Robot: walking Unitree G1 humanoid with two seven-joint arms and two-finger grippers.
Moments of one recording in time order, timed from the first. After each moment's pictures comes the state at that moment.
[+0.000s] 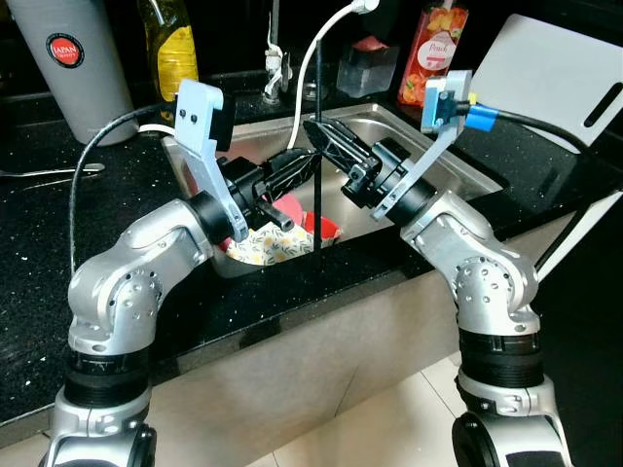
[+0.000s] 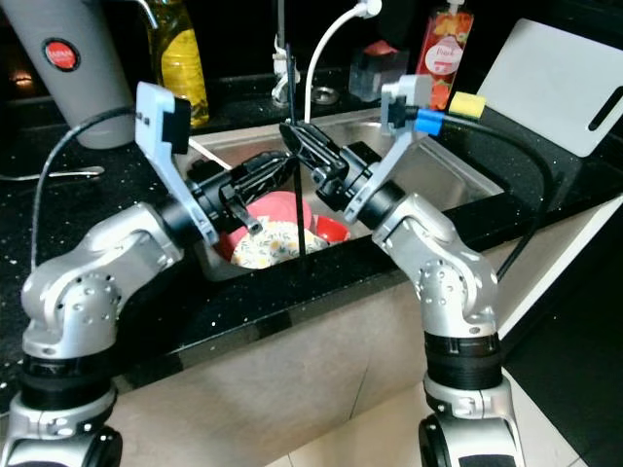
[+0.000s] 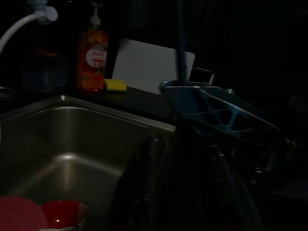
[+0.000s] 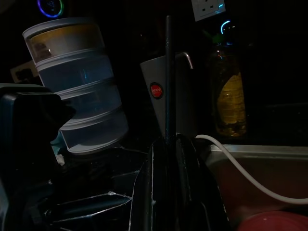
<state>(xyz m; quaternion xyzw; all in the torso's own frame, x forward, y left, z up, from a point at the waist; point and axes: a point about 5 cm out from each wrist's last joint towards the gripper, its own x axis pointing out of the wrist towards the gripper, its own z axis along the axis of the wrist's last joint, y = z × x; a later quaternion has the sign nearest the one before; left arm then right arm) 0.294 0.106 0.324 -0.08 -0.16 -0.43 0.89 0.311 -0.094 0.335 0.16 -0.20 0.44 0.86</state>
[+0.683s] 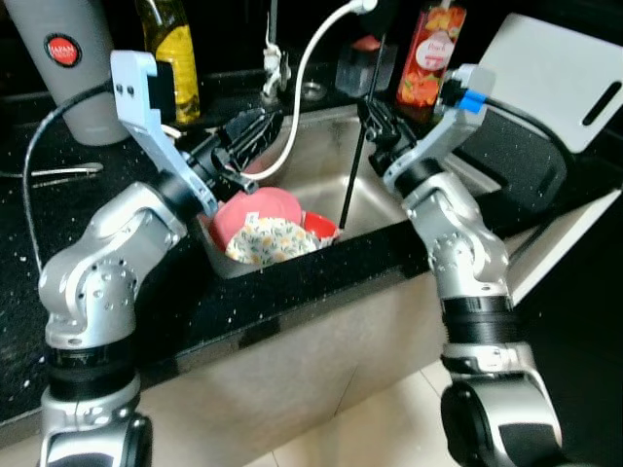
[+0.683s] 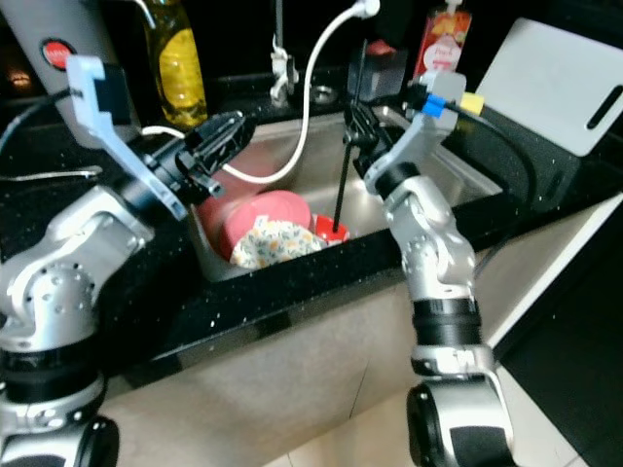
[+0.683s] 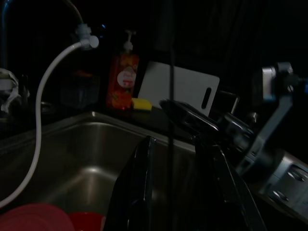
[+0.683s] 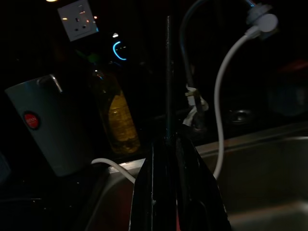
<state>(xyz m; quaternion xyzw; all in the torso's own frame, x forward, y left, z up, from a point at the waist) 0.295 0.128 0.335 -0.10 -0.19 -0.38 0.90 0.378 -0.110 0.329 0.18 -0.23 0.22 0.93</state>
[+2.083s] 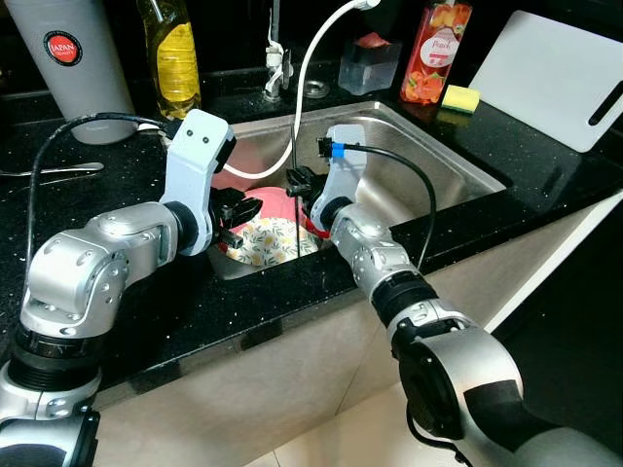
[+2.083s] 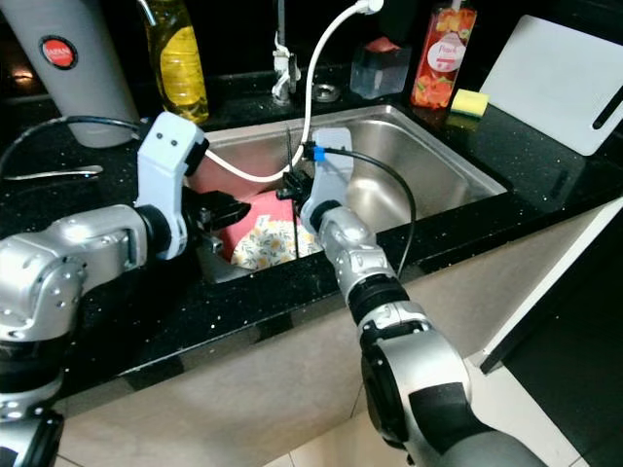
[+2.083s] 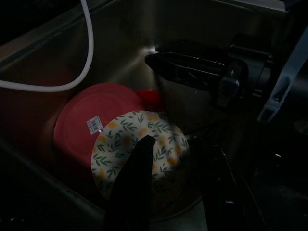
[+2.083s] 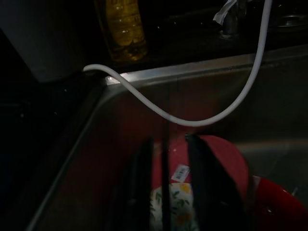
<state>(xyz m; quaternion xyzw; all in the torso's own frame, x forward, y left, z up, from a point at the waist) 0.309 0.142 0.300 0.09 0.04 -0.29 0.95 0.410 -0.049 0.258 0.10 -0.08 0.24 0.96</state>
